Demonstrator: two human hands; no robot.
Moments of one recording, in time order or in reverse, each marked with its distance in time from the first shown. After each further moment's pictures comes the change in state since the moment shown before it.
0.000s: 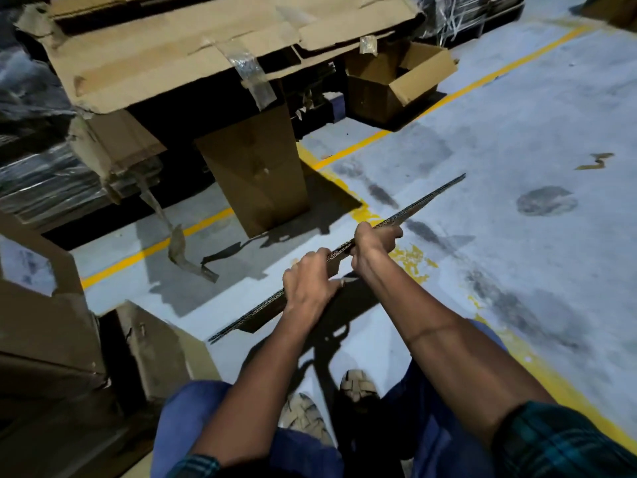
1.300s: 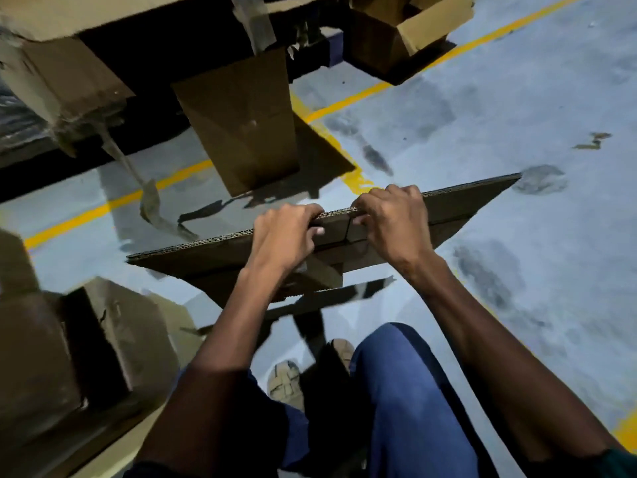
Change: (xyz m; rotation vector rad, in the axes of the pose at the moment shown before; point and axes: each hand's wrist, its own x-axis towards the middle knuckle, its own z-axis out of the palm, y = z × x) left_hand 0.037 -0.029 -0.066 0.099 0.124 0.277; right_hand 0.001 -0.037 -0.048 -1.267 -0.238 -1.541
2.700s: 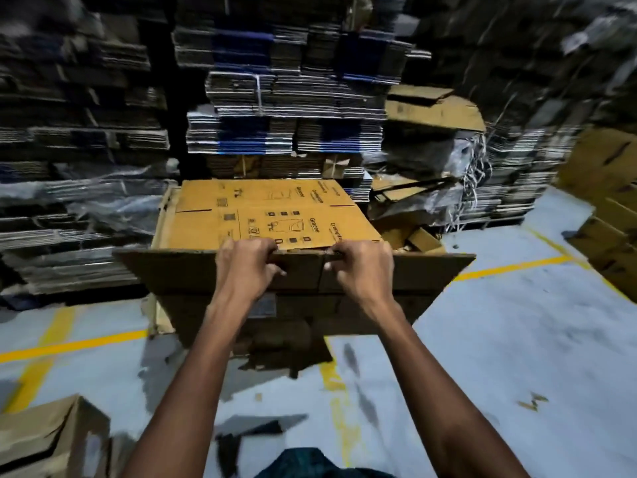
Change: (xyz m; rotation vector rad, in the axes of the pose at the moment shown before) left_hand 0.181 0.103 -0.540 -0.058 0.508 -0.317; right_hand 0.388 0.042 -0.464 0.308 0.118 -0.067
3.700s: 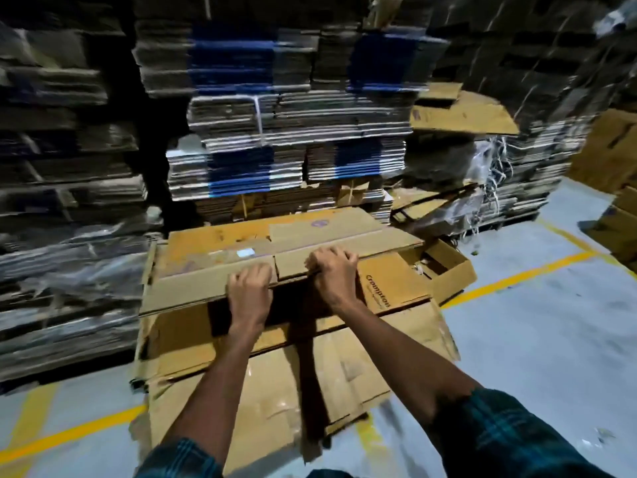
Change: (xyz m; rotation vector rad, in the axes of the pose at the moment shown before) left_hand 0.256 -0.220 0.226 0.008 0.026 0.003; right_hand 0.270 0.014 0.307 0.015 -0.051 0.033
